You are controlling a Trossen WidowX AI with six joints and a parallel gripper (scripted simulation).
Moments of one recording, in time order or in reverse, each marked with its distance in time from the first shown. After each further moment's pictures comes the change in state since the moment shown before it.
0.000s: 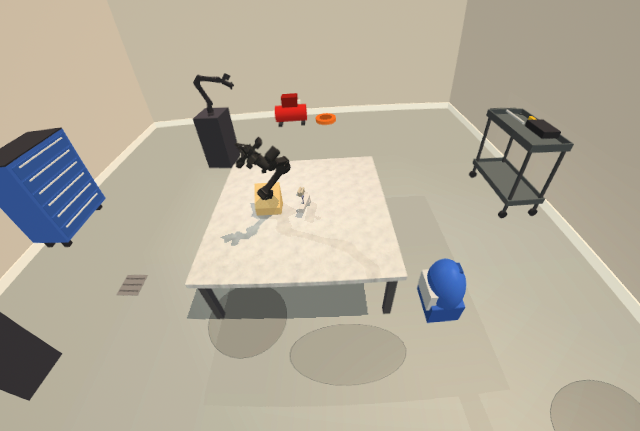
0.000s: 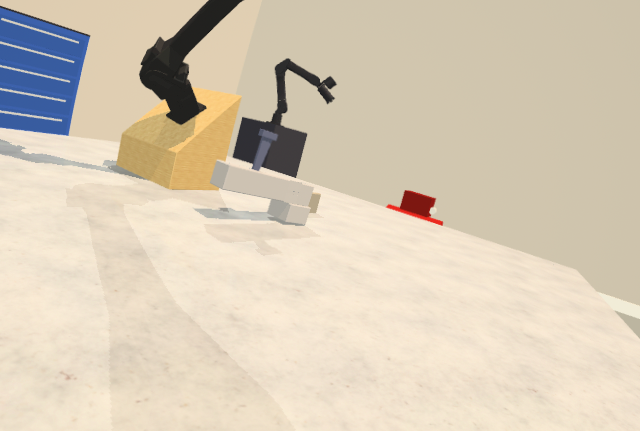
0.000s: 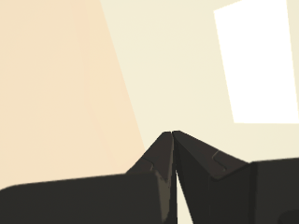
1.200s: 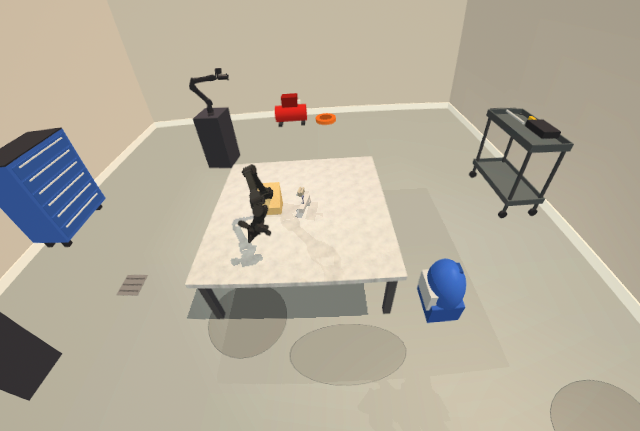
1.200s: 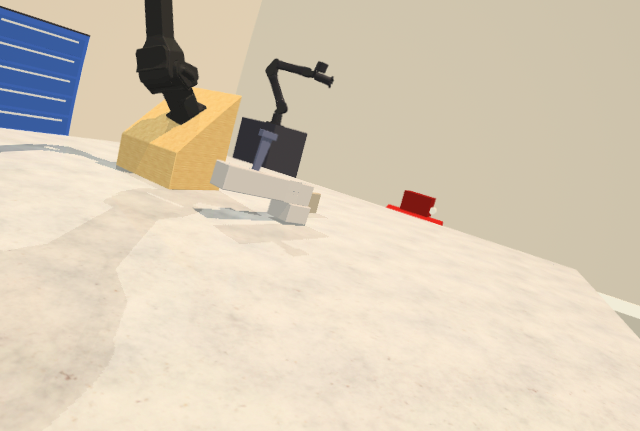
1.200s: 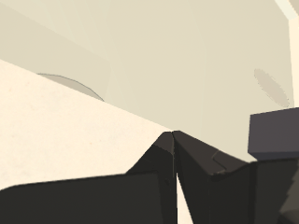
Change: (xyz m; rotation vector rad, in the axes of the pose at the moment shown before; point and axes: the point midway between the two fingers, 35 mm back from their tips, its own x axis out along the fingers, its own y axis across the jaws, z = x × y) arm -0.305 0.324 0.171 0.384 -0.505 1.668
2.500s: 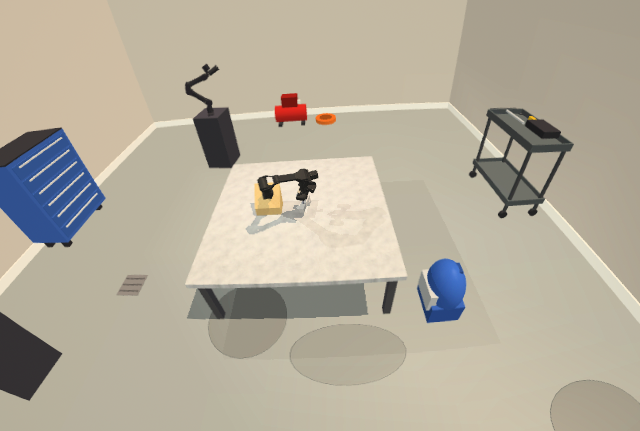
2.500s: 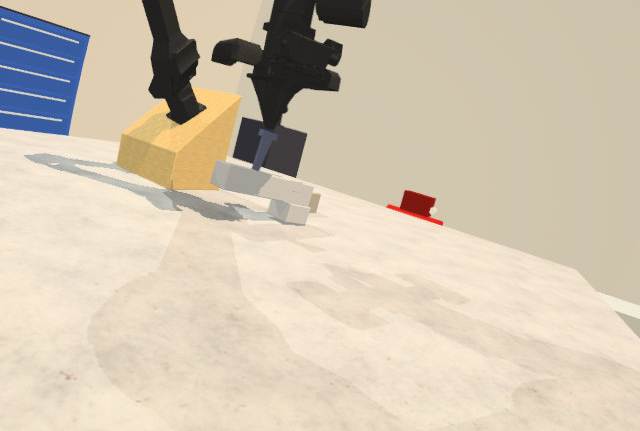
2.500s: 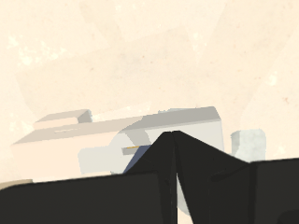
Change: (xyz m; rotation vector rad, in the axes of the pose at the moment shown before) arm -0.341 0.352 -0.194 -0.697 0.081 0.973
